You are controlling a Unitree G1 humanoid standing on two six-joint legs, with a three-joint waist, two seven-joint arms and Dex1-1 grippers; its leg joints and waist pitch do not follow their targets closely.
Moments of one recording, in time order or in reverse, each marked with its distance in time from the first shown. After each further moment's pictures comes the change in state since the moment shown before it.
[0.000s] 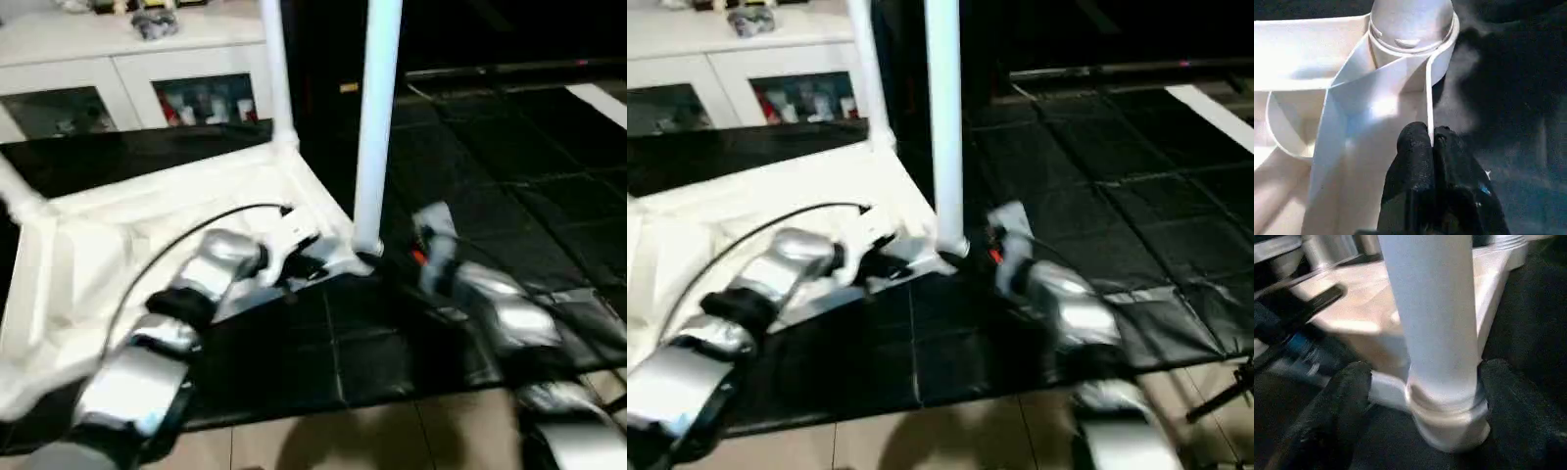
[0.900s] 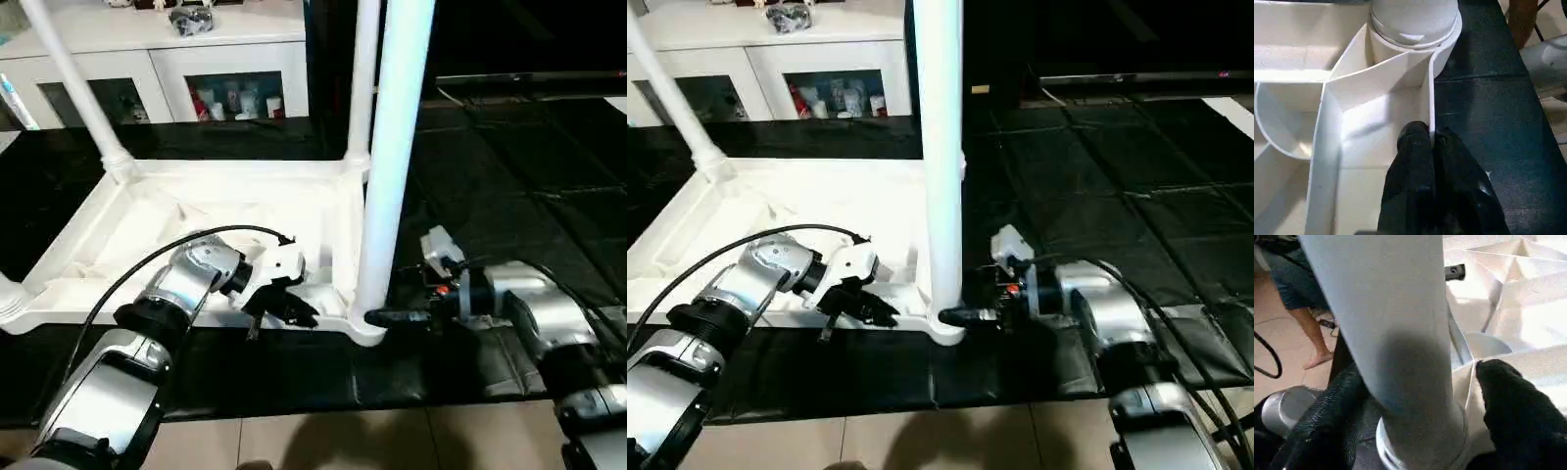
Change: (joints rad) left arm 0.077 0.099 -0.124 -0.149 -0.011 -0.131 -0.424; right arm -0.014 -0.147 0.180 -0.085 0.018 0.019 0.472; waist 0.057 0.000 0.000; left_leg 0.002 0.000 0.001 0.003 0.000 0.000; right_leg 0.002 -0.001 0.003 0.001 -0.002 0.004
